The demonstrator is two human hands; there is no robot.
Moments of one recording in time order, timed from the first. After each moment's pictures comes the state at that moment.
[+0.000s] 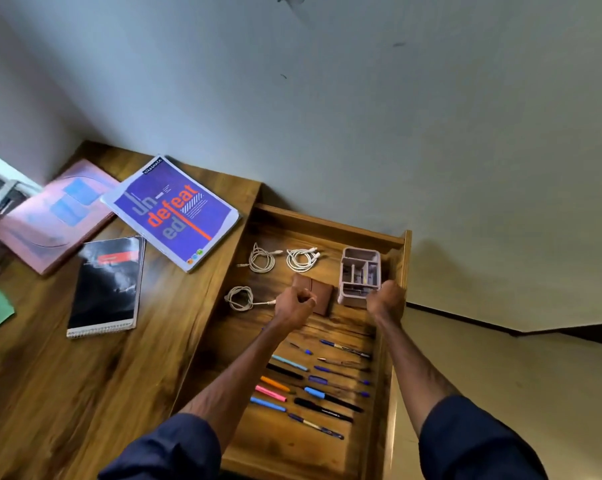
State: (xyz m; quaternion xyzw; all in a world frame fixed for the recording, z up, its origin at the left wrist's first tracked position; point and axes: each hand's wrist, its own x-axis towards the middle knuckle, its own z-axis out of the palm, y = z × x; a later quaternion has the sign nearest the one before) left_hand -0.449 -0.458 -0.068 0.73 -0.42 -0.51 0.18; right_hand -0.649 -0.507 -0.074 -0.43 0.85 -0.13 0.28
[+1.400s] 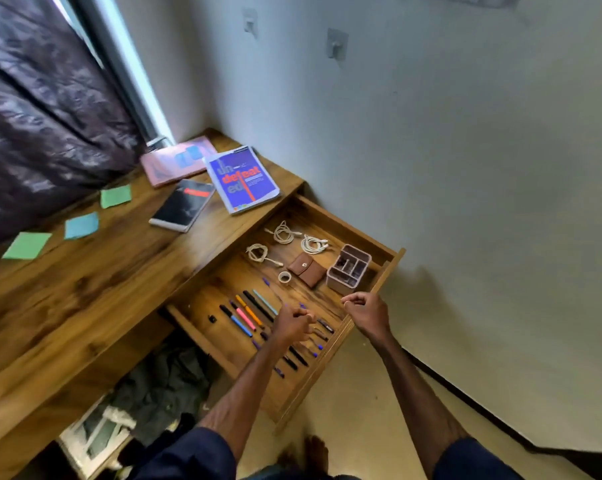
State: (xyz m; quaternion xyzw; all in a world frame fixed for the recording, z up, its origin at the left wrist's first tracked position) left_hand -0.623 -0.291 -0.009 0.75 -0.15 -0.51 0.40; right_hand -0.774 -0.398 0.024 -0.68 0.56 -0.14 0.45
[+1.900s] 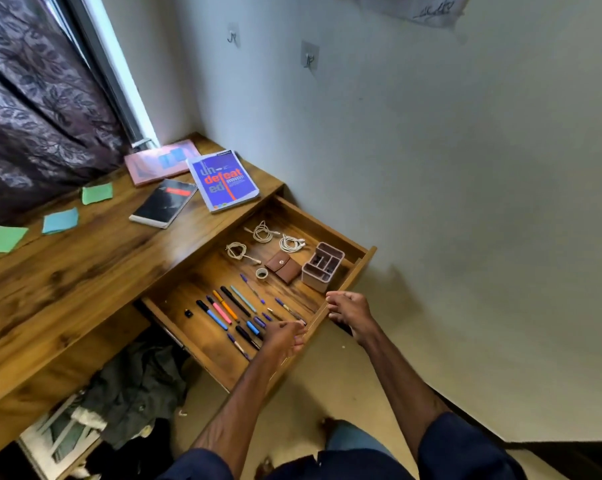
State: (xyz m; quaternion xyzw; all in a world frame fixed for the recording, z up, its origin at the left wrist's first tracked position) left_hand -0.701 -0.262 -0.004 0.68 -0.01 -0.54 0.49; right_hand -0.818 -0.387 0.036 -0.48 0.56 -0.19 0.65
